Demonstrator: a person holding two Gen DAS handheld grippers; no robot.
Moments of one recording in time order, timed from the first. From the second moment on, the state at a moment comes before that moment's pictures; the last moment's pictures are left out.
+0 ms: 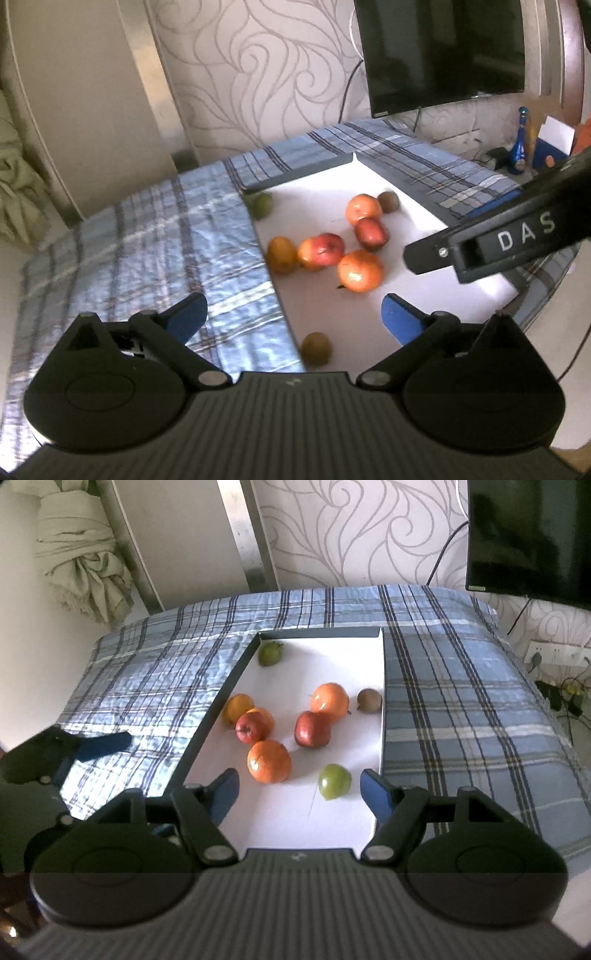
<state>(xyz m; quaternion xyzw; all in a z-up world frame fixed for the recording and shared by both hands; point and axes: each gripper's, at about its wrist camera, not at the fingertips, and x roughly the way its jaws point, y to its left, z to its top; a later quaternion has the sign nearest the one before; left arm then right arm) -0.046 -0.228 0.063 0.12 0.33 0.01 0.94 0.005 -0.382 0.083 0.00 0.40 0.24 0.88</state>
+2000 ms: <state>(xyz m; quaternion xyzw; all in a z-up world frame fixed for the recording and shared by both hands) -0.090 -0.288 0.129 0.03 0.27 0.04 0.96 -0.060 -0.437 0.110 -0.07 0.41 0.19 0.89</state>
